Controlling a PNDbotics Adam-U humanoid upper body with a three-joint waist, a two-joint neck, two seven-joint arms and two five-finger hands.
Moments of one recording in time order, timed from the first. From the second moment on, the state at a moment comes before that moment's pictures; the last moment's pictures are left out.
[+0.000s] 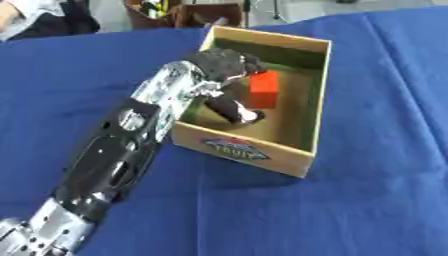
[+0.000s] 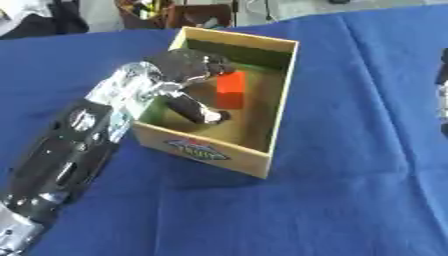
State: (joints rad) left arm -1.11 0.24 -0.30 -1.09 -1.22 -0.25 -0.46; right arm -0.37 -0.35 -0.10 -1.99 0.34 -0.12 -0.09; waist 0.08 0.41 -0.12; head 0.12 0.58
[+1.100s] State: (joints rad) left arm -0.93 0.40 -0.12 -1.77 -0.64 0.11 0.06; right arm -0.36 -0.35 -0.12 -1.99 0.34 -0.12 -0.10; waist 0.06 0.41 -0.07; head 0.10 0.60
